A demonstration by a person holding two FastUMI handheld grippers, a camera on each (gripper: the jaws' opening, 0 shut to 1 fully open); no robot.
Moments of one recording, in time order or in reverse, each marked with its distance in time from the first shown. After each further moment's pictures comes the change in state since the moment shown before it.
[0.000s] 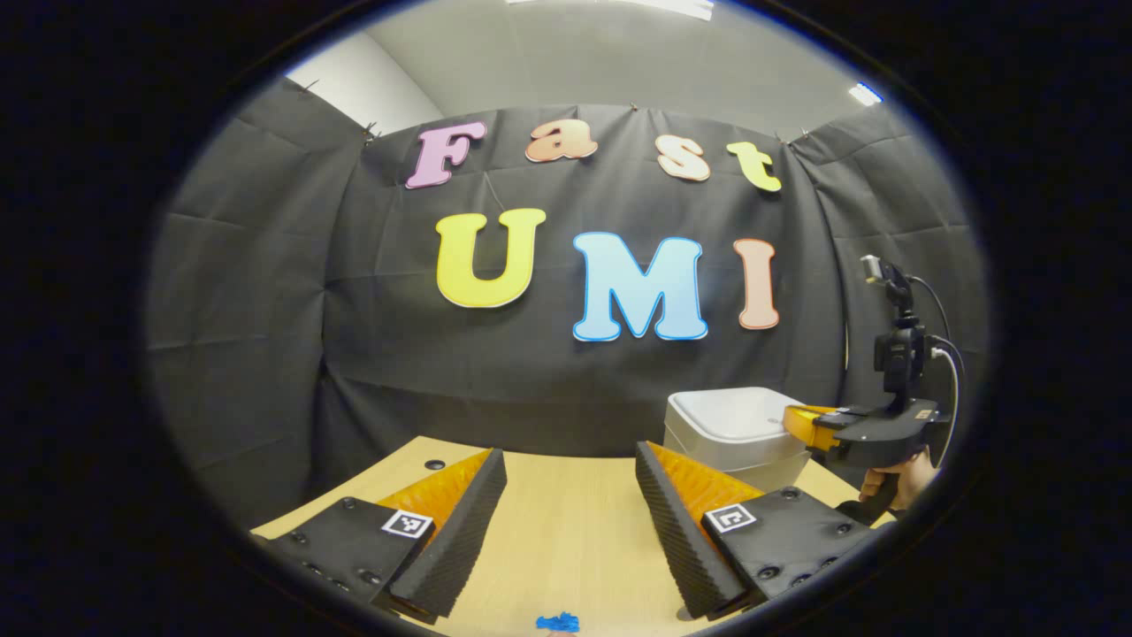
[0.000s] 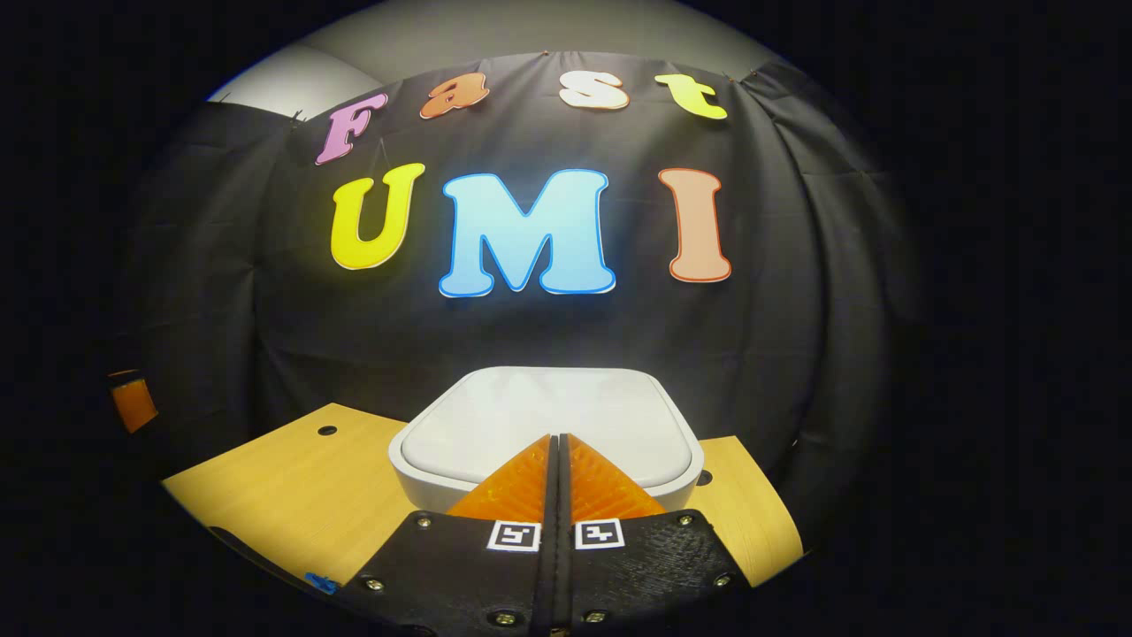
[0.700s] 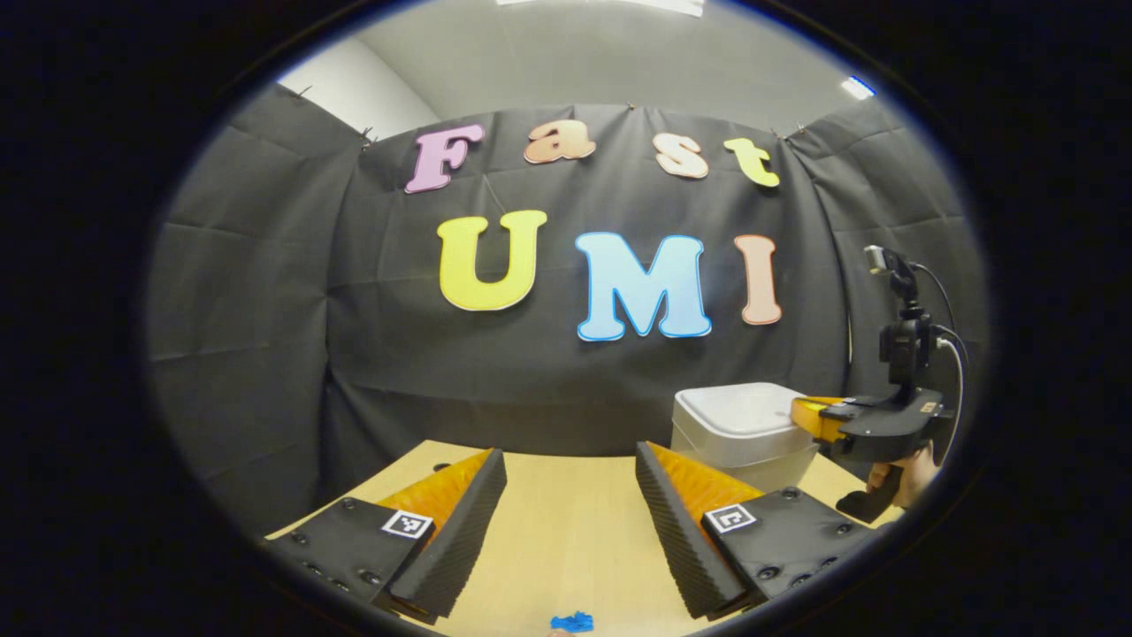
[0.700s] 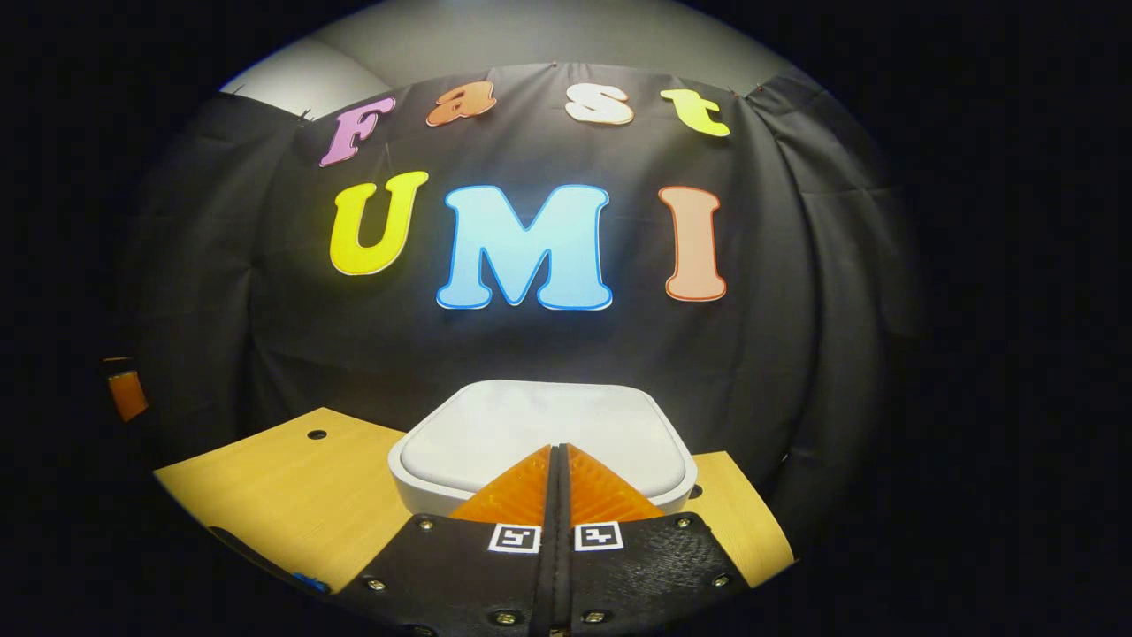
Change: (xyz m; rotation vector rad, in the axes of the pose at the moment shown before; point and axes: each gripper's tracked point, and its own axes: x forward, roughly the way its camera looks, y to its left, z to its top) left arm 0.003 0.009 -0.007 0.023 0.021 0.008; right arm -0.007 0.002 0.010 -0.017 -0.065 -0.021
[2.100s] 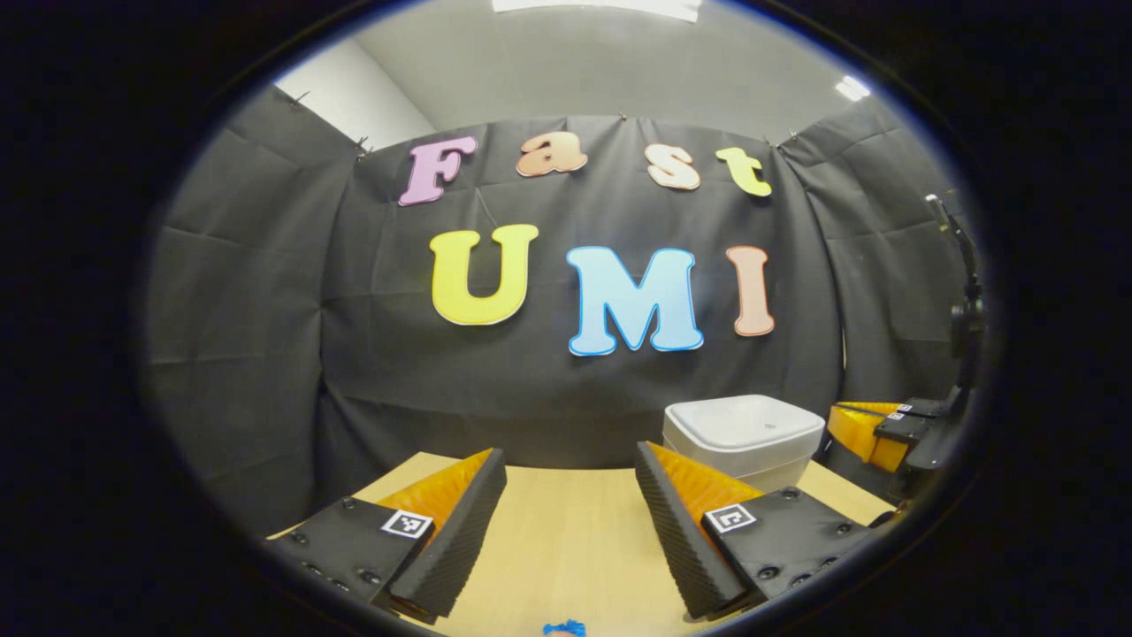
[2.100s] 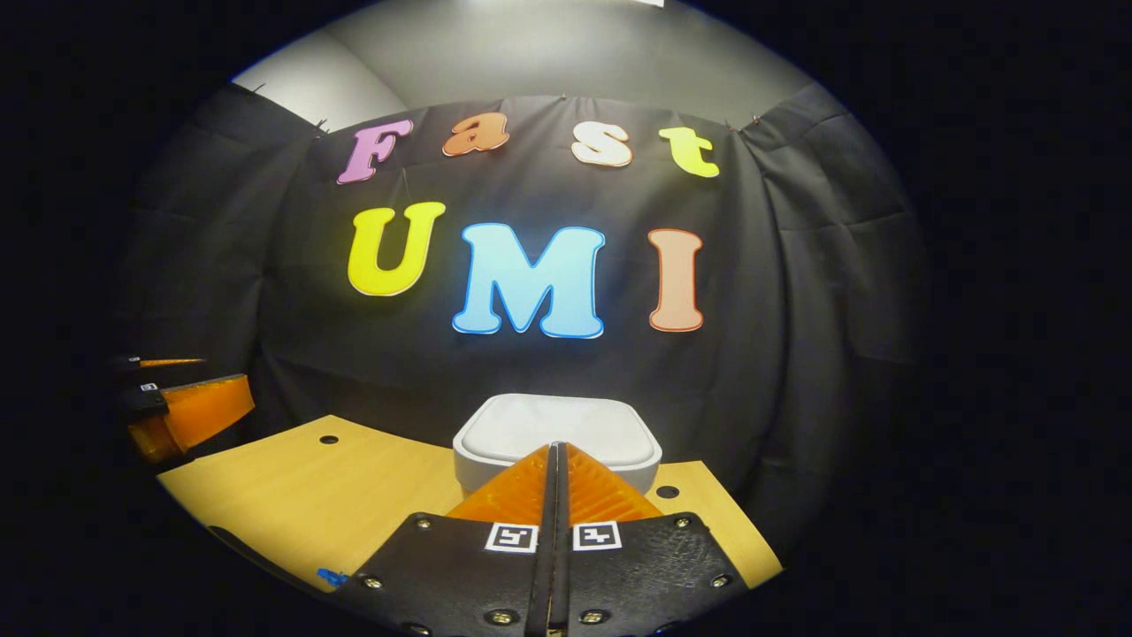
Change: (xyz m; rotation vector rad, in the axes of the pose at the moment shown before) left arm -0.003 -0.010 0.017 0.019 -0.058 -0.015; right arm -0.097 0.025 0.026 -0.032 -0.078 -0.047
